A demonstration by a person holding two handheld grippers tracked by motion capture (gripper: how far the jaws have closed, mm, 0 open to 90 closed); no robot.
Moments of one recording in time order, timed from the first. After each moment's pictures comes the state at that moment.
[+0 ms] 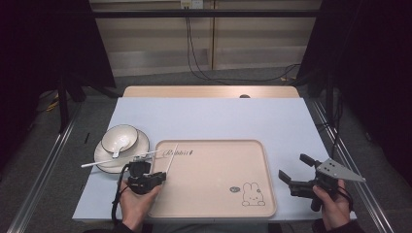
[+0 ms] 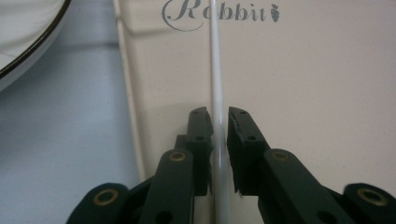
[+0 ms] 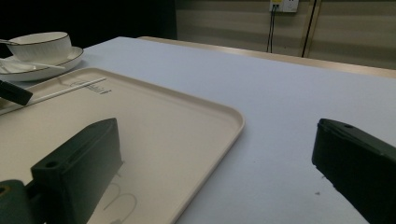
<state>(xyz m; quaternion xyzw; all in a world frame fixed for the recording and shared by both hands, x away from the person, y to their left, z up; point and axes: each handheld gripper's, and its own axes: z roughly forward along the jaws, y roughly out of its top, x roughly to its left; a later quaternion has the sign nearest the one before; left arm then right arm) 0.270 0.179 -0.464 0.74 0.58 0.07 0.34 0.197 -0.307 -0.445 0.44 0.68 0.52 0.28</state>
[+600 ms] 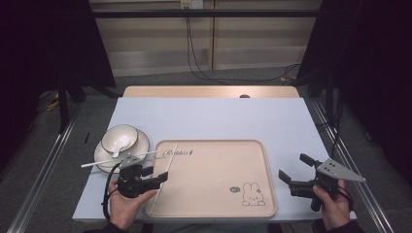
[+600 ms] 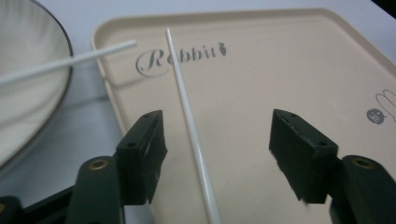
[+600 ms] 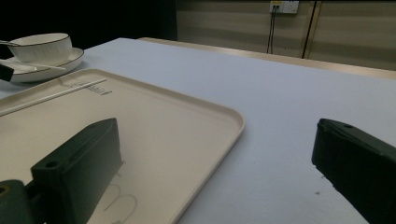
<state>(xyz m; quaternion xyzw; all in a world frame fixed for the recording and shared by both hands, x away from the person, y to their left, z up) 0.254 0.204 -0.442 0.76 0.47 0.10 0.43 0.197 -0.307 -0.445 0.43 0.68 0.53 0.28</state>
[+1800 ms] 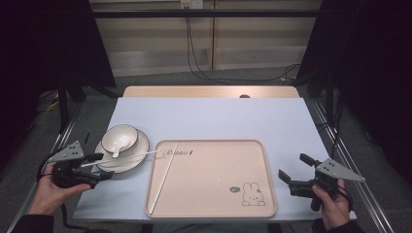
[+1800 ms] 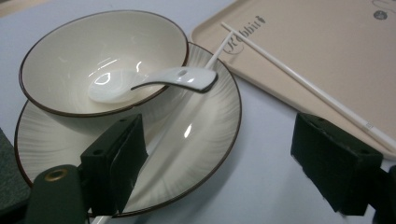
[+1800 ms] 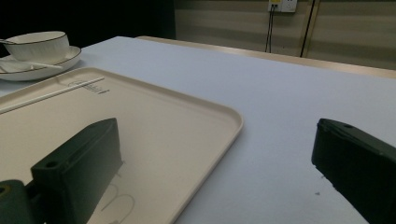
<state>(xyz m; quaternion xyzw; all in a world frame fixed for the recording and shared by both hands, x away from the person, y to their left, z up) 0.304 0.360 -0.421 0.86 0.28 0.12 0.41 0.198 -0.307 -0.445 0.43 0.68 0.52 0.28</state>
